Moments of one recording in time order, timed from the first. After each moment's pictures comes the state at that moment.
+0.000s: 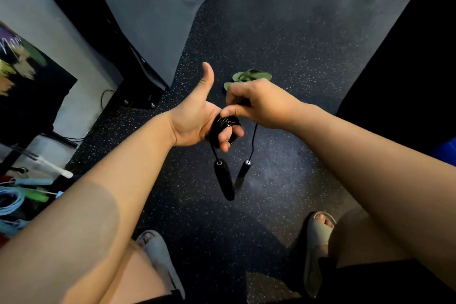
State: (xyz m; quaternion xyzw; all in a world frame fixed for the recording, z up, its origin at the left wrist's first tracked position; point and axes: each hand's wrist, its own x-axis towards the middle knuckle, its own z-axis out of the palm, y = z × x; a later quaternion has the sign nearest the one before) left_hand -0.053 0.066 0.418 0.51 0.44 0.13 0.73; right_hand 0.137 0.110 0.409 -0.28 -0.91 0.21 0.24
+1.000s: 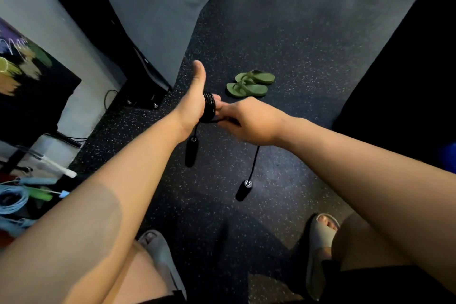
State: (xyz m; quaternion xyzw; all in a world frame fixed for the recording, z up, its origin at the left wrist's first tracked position) left_hand -0.061 0.089 0.393 0.49 0.58 0.31 0.57; right_hand 0.113 0.086 0.397 -0.33 -0.92 0.18 0.14
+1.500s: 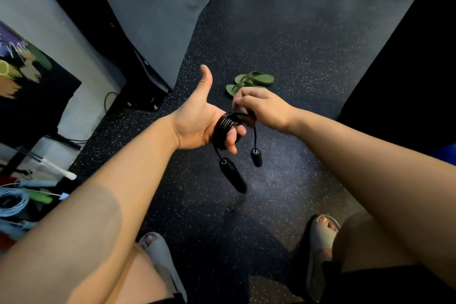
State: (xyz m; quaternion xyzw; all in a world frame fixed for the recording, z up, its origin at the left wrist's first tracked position) left_hand -0.053 0.067 0.419 0.48 0.44 0.14 0.75; right_hand 0.129 0.110 0.391 -0.40 -0.66 0.58 0.27
